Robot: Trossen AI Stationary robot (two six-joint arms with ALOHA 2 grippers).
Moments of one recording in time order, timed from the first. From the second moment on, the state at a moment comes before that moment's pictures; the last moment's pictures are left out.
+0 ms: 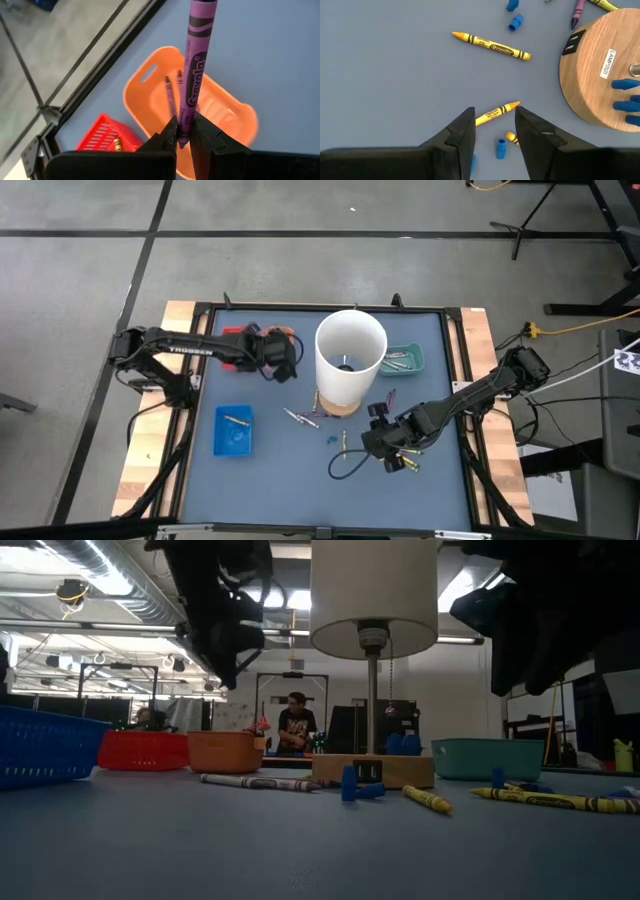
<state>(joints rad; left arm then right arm) 0.15 1.49 1.10 -0.83 -0.65 -0.46 0.48 1.58 1.09 -0.70 0.16 0.13</state>
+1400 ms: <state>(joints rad) 0.26 1.49 1.10 -0.82 -0.59 -0.47 0.48 1.58 0.80 -0.39 0.22 0.59</state>
